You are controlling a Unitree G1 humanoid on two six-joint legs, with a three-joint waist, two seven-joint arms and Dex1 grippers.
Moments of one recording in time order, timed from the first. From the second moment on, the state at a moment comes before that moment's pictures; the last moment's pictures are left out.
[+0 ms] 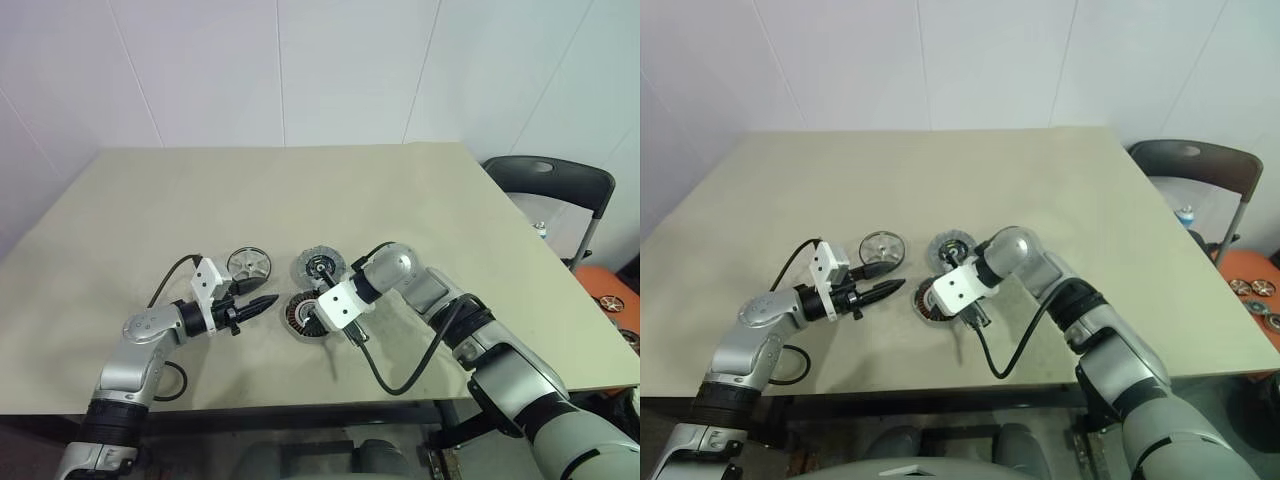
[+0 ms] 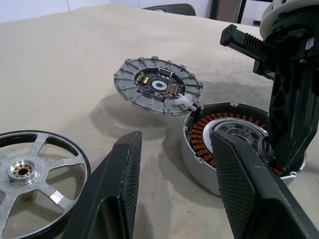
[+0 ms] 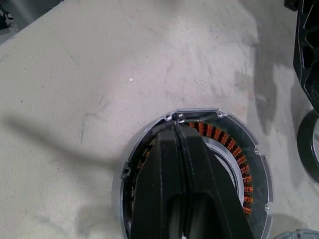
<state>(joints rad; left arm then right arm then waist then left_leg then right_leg) -0.17 0.49 0.00 0.07 -0.38 0.17 -0.95 -0.81 -0.35 0.58 0.55 -0.14 -0.43 1.40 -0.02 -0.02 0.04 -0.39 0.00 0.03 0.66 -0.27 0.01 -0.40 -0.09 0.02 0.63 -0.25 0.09</state>
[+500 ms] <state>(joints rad) -0.17 0.48 -0.02 0.06 -0.37 0.17 -0.94 -0.83 -0.34 0.57 0.58 -0.14 -0.47 1.33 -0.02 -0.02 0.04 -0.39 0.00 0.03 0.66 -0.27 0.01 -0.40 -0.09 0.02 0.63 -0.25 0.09</state>
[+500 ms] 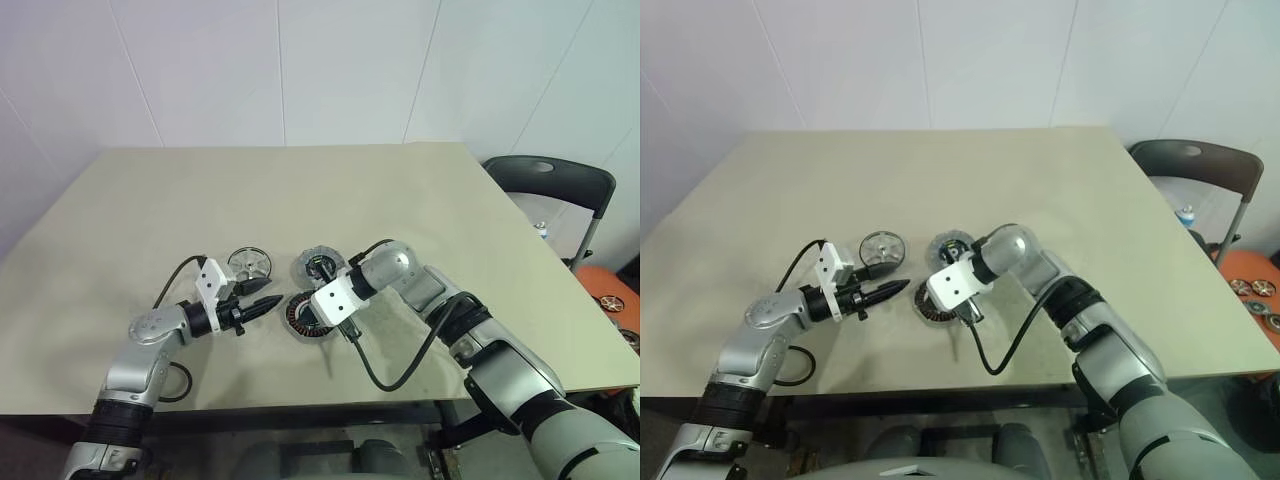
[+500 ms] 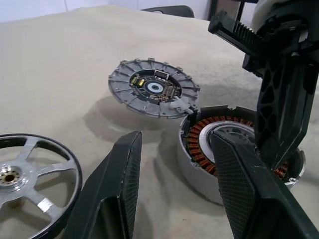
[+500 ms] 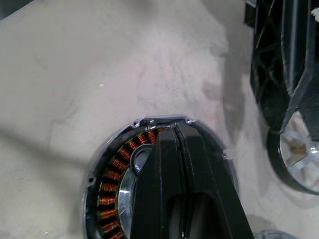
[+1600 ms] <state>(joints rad) -0.15 0.47 -0.02 -0.05 -0.38 0.23 -0.89 -0.95 -0.37 0.61 0.68 -0.24 -0.75 1.38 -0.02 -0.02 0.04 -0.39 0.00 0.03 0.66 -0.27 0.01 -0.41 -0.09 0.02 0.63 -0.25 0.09</state>
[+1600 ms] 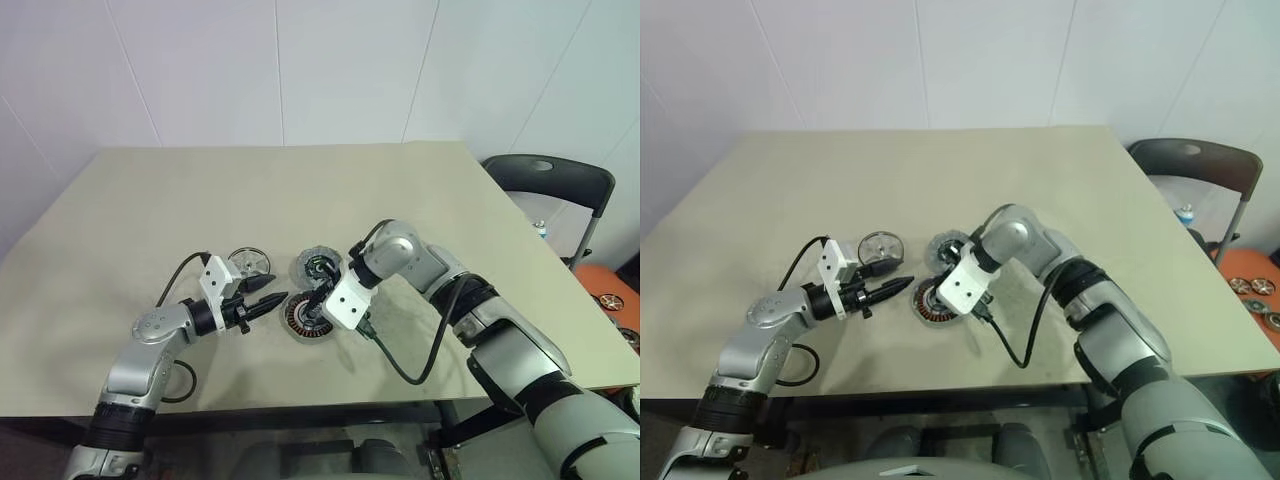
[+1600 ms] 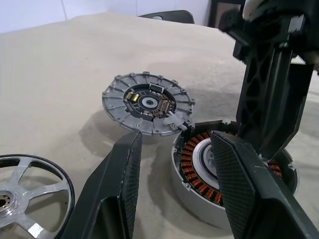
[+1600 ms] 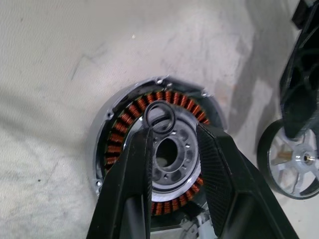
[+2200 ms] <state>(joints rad) -0.15 0.47 -0.02 -0.06 -0.38 0.26 -0.86 -1.00 -0.38 0.64 0.72 -0.25 -0.82 1.38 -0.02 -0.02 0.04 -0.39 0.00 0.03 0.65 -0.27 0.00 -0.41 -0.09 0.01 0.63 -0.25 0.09</state>
